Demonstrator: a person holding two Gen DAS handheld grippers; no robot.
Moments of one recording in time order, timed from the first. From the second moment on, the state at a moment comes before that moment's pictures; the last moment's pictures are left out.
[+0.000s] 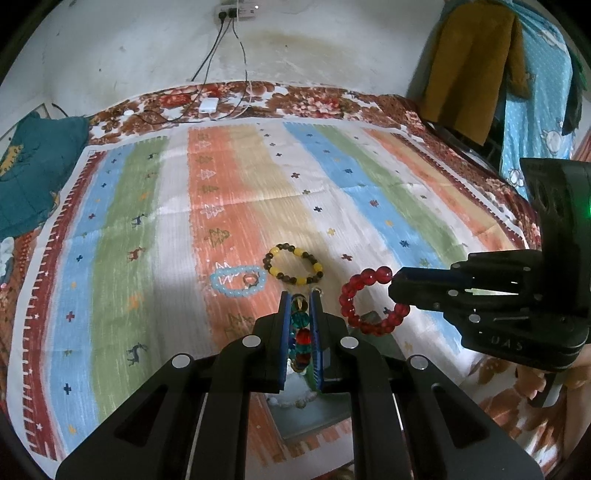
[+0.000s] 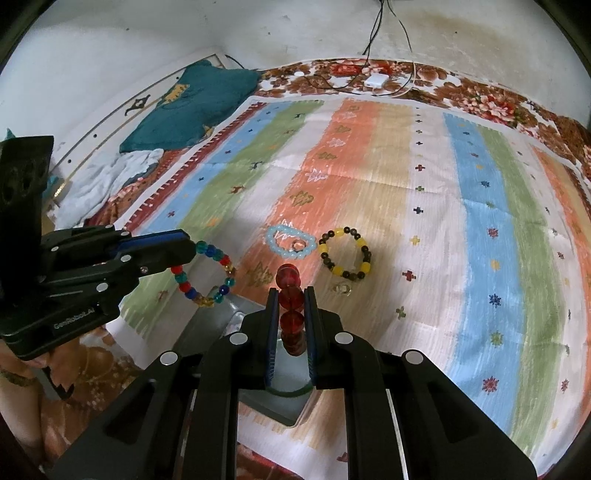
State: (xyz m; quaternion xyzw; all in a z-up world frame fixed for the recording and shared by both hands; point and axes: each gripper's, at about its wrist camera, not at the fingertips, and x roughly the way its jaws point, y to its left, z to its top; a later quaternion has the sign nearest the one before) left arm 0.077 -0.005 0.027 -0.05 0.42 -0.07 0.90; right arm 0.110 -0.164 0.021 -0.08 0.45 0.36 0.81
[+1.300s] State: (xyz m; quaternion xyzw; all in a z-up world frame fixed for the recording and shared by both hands) left arm 0.081 0.017 0.006 -0.08 0.45 -0.01 0.89; right arm 0.115 -0.173 0.005 -0.10 0.47 0.31 0.82
